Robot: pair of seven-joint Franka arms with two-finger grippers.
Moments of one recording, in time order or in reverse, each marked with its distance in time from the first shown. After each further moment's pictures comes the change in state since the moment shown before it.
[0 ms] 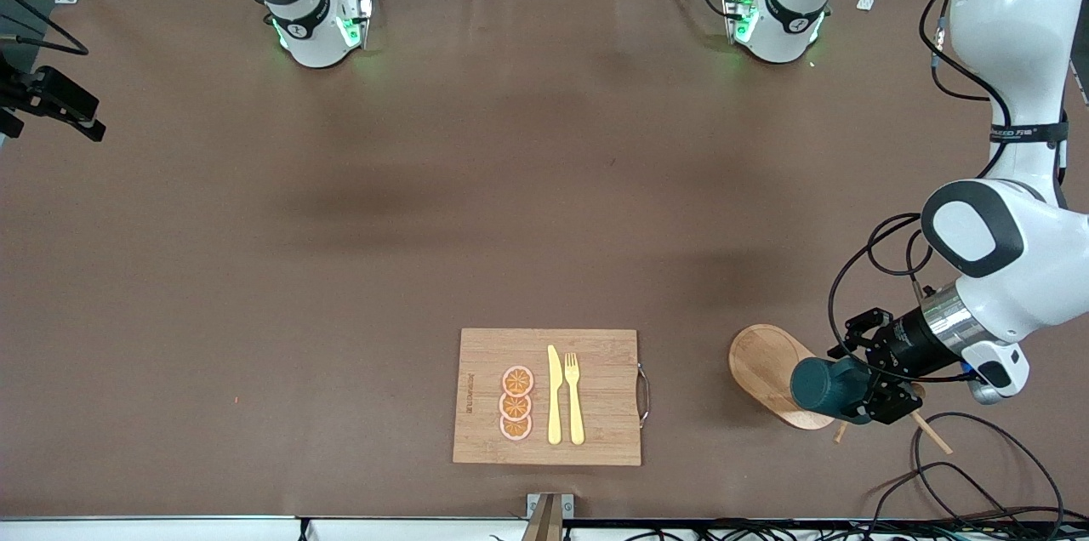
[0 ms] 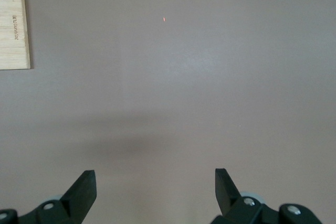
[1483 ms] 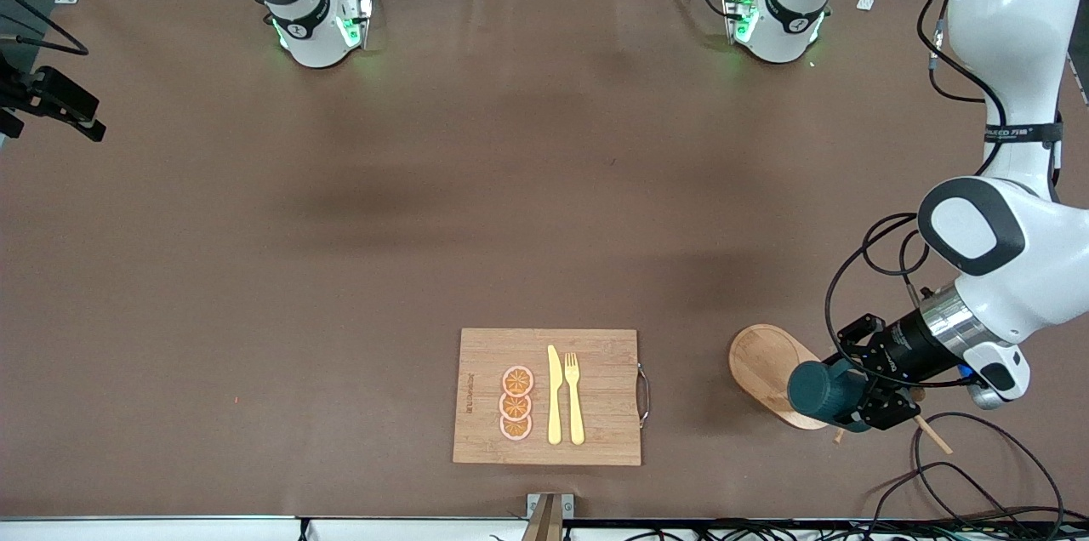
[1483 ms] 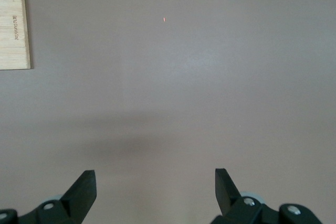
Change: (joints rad) left arm -0.002 -0.021 -0.041 0.032 -0.030 -0.007 -0.039; right arm 0.000 0.000 0.000 0.000 0.000 0.001 0.000
